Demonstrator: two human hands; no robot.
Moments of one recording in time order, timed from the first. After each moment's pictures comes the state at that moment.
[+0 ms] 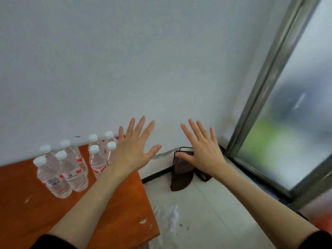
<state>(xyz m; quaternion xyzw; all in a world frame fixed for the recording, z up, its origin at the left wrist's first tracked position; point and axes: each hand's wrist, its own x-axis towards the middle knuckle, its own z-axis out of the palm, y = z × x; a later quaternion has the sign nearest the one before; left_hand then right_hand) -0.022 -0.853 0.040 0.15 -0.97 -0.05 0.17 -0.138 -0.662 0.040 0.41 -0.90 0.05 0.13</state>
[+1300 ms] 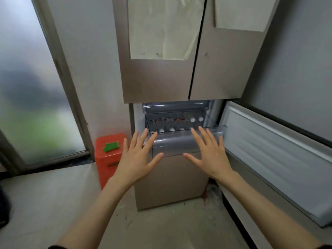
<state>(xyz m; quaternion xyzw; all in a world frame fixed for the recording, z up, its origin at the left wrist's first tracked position) 0.152 -0.114 0.019 -0.50 -0.85 -0.16 0.05 0.321 0.044 0.031 -0.32 -0.94 -0.02 0.13</state>
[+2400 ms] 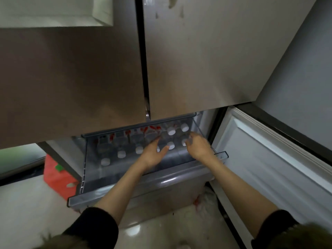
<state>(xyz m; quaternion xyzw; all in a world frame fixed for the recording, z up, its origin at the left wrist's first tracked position) 0.046 0.306 -0.092 -0.40 -0.79 -0.34 -0.31 0.172 0.418 -0.073 -0.44 -0.84 0.30 0.07</state>
